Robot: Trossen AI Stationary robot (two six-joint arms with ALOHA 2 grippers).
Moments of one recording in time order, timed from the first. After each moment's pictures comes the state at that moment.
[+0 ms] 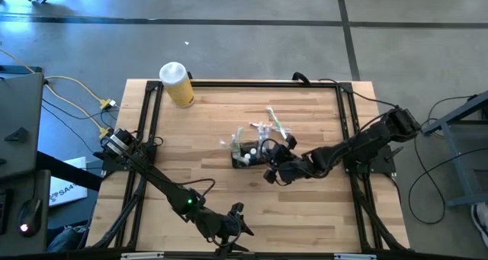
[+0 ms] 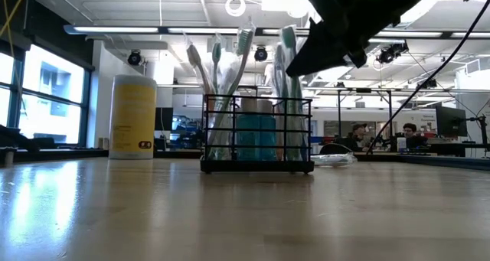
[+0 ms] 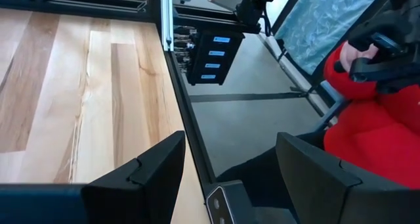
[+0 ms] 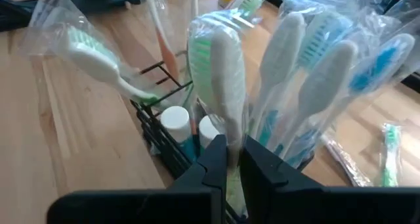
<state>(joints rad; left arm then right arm) -0.67 1.85 1.26 0.28 -0.20 -0.39 0.35 1.54 0.88 -0.07 0.75 0.58</state>
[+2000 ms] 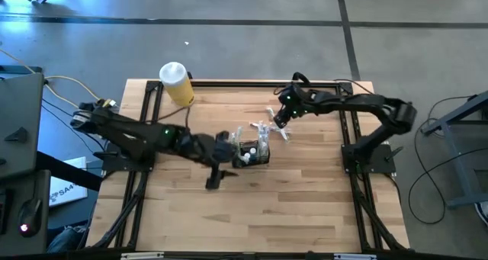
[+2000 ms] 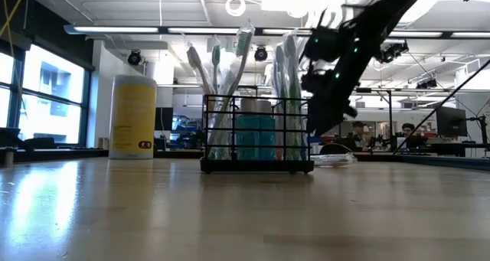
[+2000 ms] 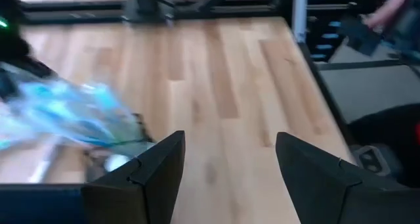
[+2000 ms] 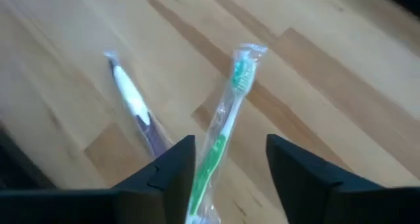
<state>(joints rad) -0.27 1.37 1.26 -0.41 -0.09 -0.13 -0.53 1.54 0.88 -0.32 0.00 0.30</state>
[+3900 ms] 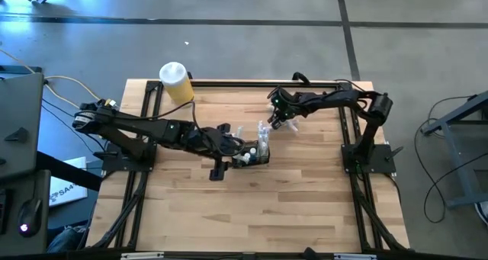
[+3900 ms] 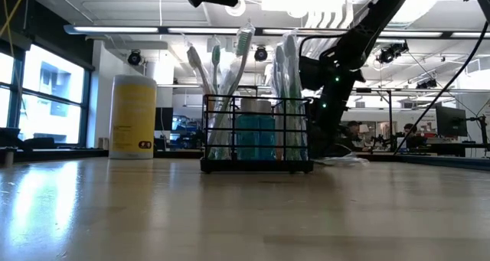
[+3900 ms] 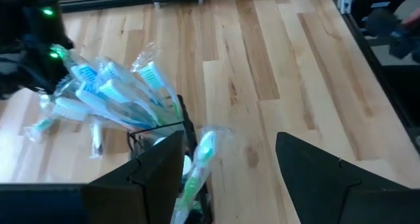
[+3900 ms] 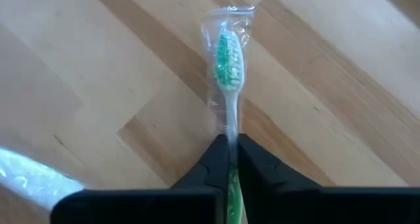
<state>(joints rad) -0.18 1.40 1.26 -0.47 -0.12 -0.03 -0.52 1.85 0.94 -0.32 0.14 0.26</state>
